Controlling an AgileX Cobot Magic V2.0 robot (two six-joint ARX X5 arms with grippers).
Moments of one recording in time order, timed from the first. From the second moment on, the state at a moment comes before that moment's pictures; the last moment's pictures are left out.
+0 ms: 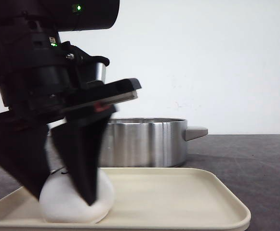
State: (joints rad) left arm -0.95 1.48 0.87 -0.64 0.02 -0.62; right arm 0.94 1.05 1.85 -1.14 0.34 0.24
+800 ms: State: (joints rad) left arm -0.79 1.36 1.35 -0.63 -0.09 -0.33; right arm 0.94 1.05 1.85 -1.13 0.34 0.24
